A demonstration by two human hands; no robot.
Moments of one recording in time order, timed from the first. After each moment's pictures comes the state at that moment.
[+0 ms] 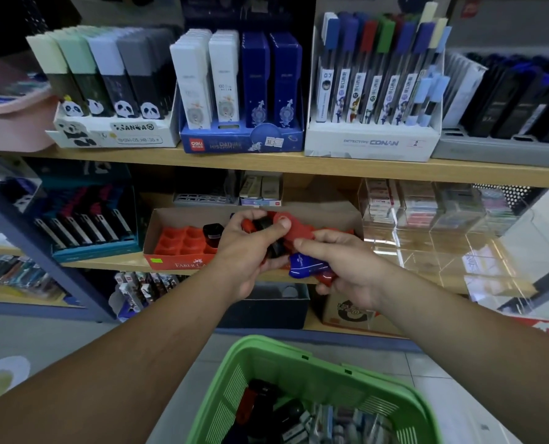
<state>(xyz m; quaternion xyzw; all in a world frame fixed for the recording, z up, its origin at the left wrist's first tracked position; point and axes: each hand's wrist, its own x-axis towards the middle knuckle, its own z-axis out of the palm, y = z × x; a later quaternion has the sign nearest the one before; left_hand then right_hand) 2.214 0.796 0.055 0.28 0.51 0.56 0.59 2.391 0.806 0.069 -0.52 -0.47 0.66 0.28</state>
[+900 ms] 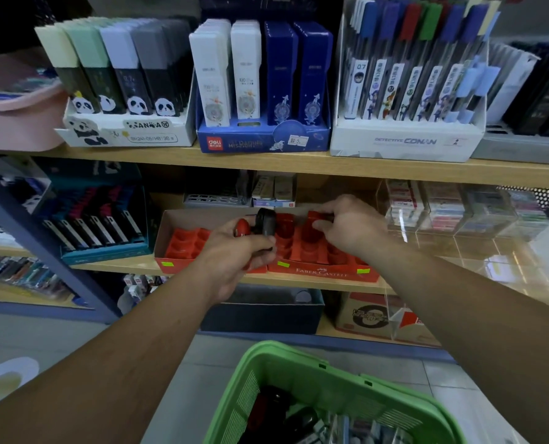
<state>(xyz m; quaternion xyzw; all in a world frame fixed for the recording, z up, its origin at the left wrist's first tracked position) 2.163 0.803 0.045 0.32 0.55 0.51 0.58 2.363 0.900 0.056 -0.63 -0.76 0.13 0.08</state>
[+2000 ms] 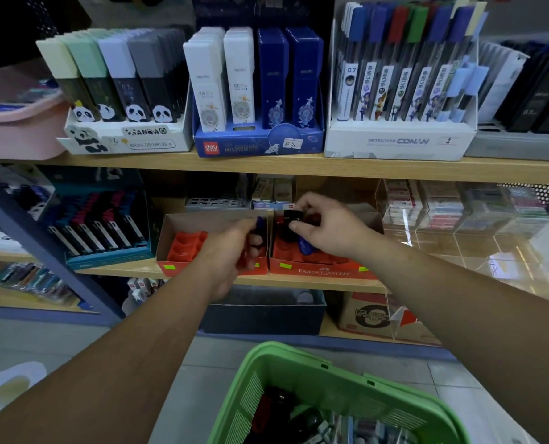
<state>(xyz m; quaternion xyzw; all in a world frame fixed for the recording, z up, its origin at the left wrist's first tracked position) 2.162 0.808 0.049 0.29 0.61 0.51 0.53 2.353 0.889 0.052 -0.49 -0.79 0.30 0.22</state>
